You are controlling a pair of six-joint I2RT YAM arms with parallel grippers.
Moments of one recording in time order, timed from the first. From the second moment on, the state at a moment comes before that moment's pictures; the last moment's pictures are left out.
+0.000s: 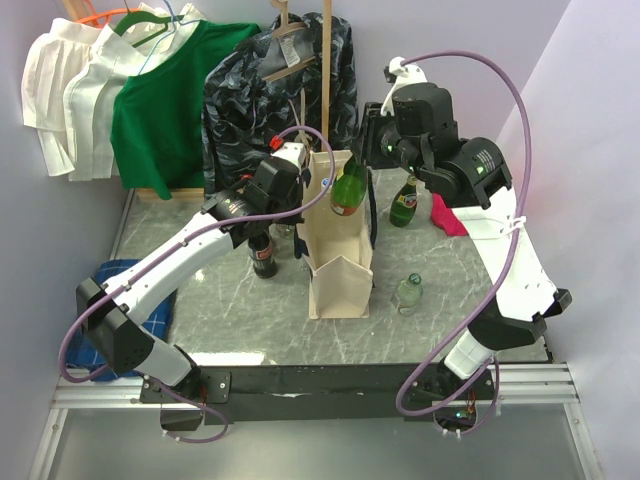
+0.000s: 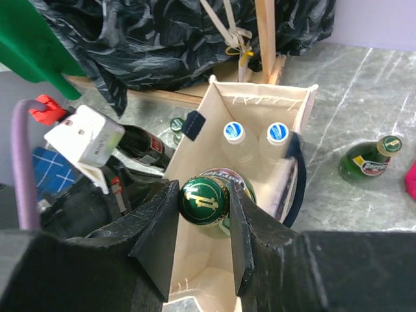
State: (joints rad) left arm -0.73 1.48 1.48 -0.63 -0.25 -0.44; right arm 0.68 1.62 2.33 -1.12 0.27 0.37
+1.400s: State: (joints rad) left arm -0.73 1.48 1.48 -0.63 -0.25 -0.44; right arm 0.72 1.63 1.83 -0.84 0.37 0.41
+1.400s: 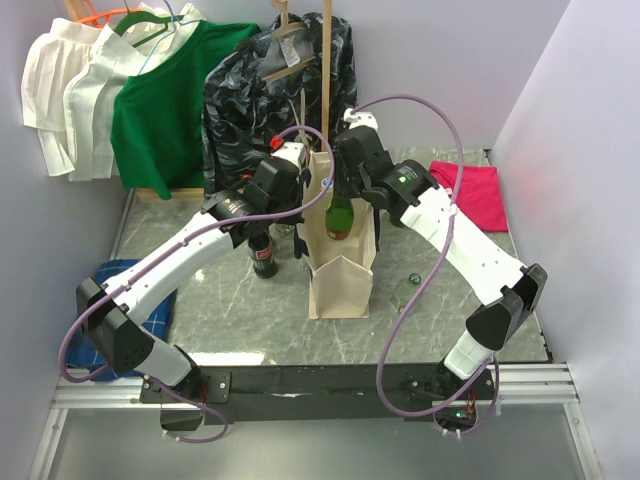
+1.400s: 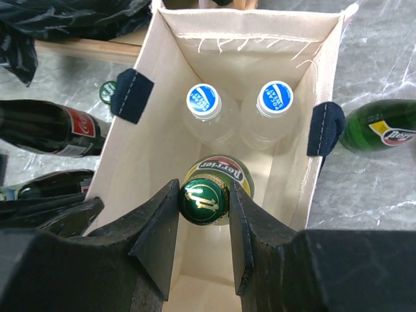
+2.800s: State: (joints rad) left arm -0.73 1.48 1.49 -0.65 -0.25 -0.46; right arm 0.74 1.70 1.65 -0.64 0.40 0.41
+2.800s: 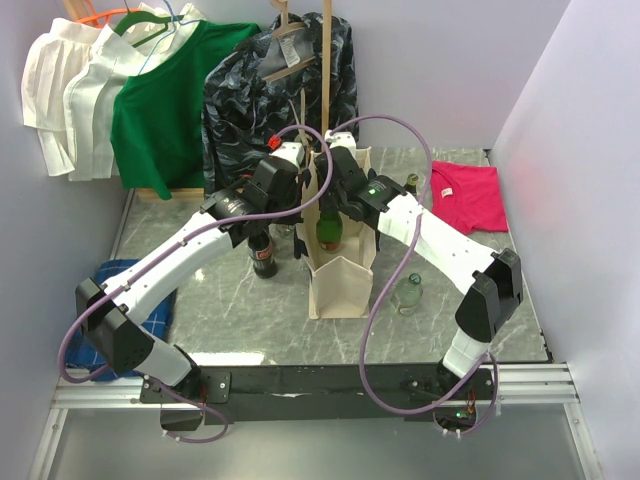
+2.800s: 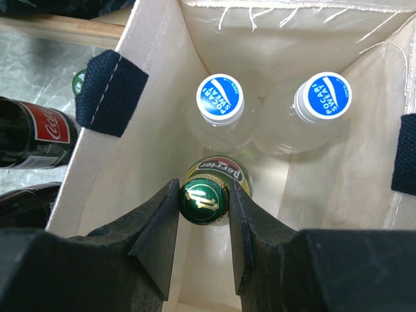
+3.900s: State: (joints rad) left arm -0.73 1.48 1.49 -0.65 -0.25 -0.46; right arm 0.74 1.74 1.61 -0.61 0.38 0.42
